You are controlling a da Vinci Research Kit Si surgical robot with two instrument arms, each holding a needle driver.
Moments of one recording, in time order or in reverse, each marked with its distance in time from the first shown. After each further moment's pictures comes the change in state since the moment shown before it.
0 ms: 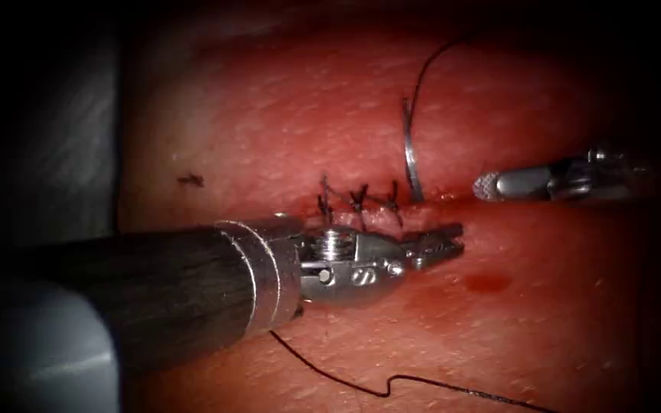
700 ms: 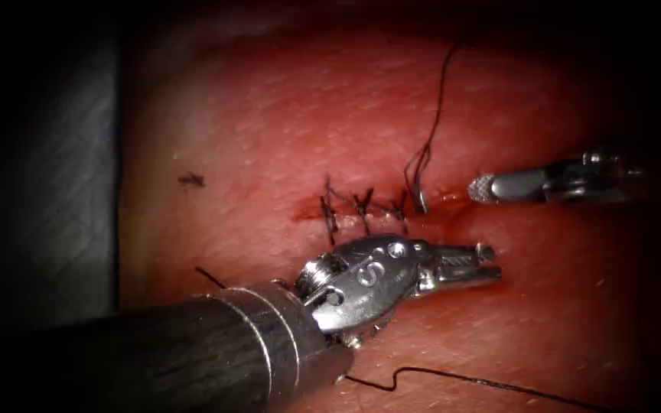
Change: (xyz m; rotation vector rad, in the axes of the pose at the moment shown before) right arm 0.000 0.000 0.001 0.004 -0.003 -0.002; left arm 0.005 0.000 -0.003 -0.291 0.153 -0.769
